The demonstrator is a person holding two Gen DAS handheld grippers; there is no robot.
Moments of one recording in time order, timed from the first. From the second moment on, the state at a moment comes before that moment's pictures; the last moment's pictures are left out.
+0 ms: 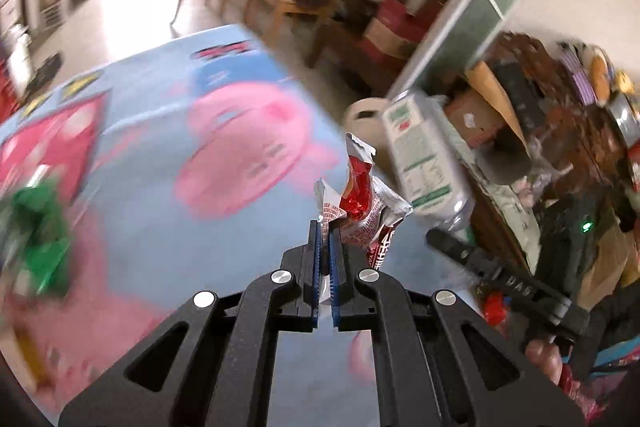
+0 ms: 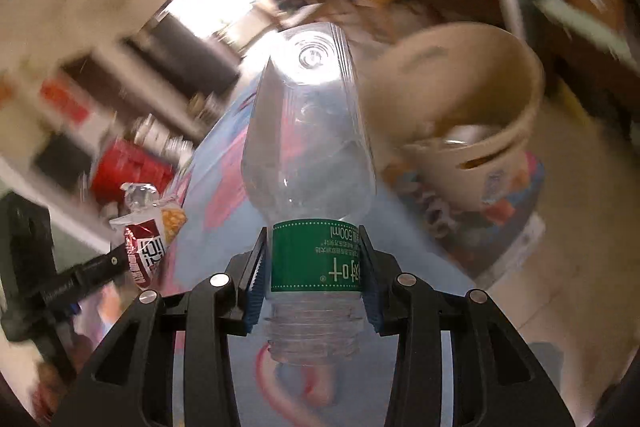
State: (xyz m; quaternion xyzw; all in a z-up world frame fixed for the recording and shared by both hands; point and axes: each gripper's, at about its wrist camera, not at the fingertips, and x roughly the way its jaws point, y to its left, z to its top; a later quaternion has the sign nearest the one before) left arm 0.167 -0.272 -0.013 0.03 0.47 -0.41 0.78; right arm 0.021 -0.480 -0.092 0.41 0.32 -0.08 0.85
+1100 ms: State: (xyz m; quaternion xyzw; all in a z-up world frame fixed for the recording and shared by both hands) left arm 0.113 -0.049 -0.020 -0.03 0.43 -0.34 0.84; right arm 0.038 -0.318 -0.068 0.27 0.32 0.01 0.91
